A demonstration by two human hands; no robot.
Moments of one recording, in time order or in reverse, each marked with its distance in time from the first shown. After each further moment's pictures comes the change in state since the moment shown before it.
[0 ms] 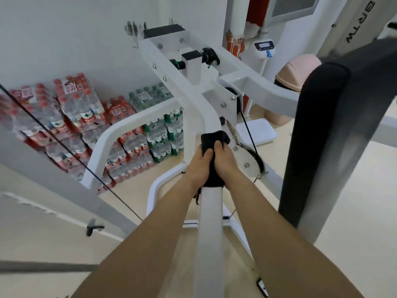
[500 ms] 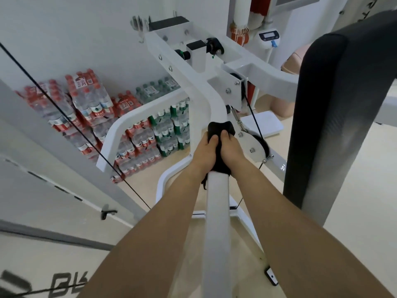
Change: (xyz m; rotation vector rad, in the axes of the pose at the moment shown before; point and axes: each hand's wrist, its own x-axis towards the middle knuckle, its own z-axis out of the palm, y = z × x) left_hand -0.018 -0.003 0.003 0.005 0.047 -0.012; right_hand -0.017 0.014 0.000 0.034 0.004 0.009
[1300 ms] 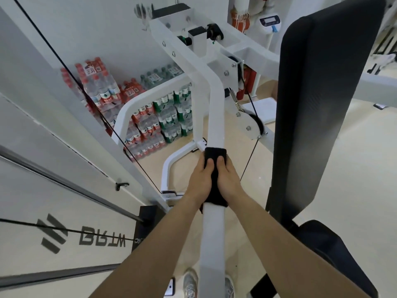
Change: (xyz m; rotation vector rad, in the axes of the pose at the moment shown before) left_hand -0.156 -0.055 -0.002 -0.005 0.042 -0.007; right_hand -0.169 0.065 -0.004 0.039 -0.029 -0.011
